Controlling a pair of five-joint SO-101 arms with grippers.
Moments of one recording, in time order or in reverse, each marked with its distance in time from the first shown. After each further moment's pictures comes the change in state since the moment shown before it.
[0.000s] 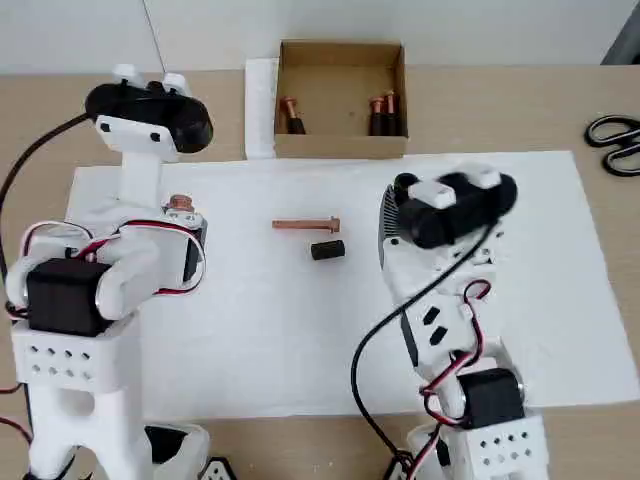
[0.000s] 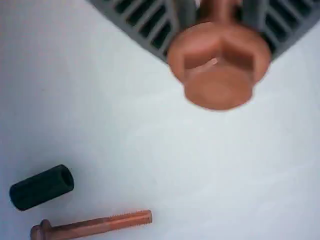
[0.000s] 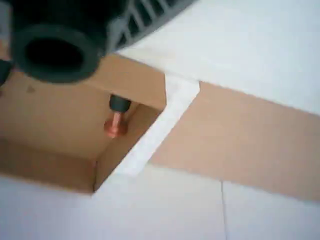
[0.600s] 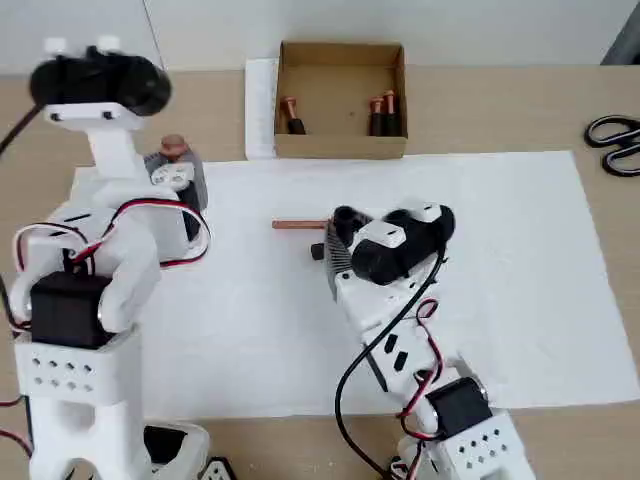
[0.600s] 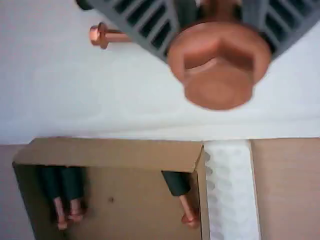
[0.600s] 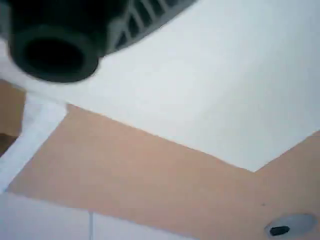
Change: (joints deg) left arm 0.0 -3.5 5.5 -23.0 14.2; right arm -13.6 -3.3 12.4 -6.0 -5.4
